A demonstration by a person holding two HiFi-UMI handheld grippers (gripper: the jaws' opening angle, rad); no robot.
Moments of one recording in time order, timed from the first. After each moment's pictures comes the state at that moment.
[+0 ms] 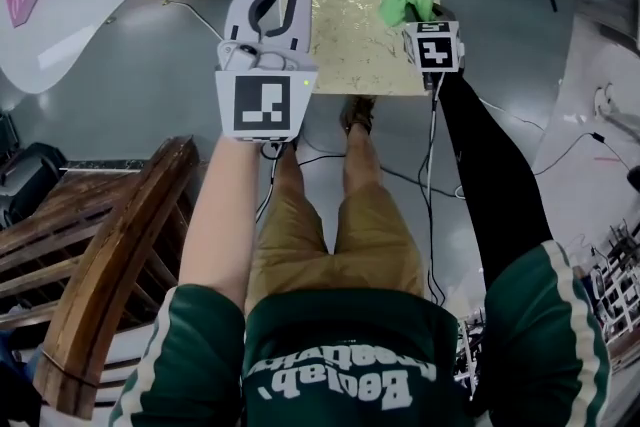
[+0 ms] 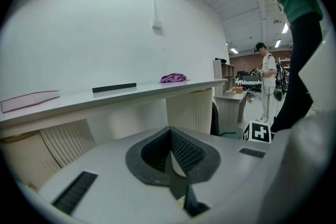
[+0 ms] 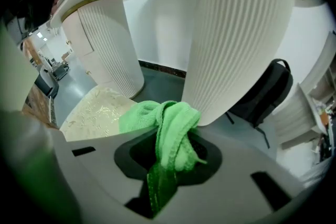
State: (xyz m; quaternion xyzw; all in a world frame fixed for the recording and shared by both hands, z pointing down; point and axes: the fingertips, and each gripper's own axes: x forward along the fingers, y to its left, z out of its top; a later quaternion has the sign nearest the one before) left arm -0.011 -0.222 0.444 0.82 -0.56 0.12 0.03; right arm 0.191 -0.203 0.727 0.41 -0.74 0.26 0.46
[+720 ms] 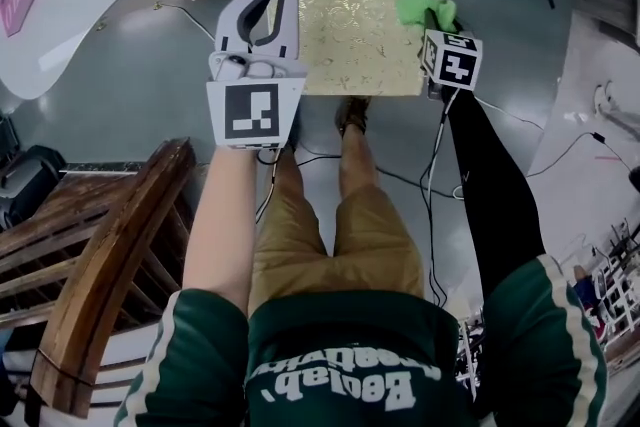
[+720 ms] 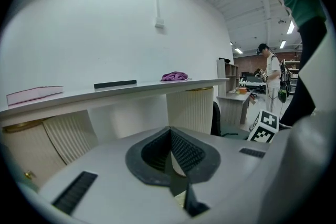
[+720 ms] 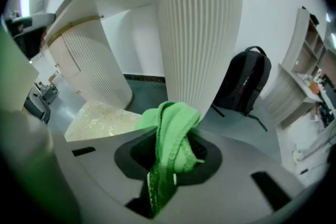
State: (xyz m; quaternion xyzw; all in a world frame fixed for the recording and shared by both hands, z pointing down) left arm -0.001 -0.217 0.452 0.81 -0.58 0.11 0.05; right arm 0.259 -0.206 0.709 0.50 -0.71 0.29 0.40
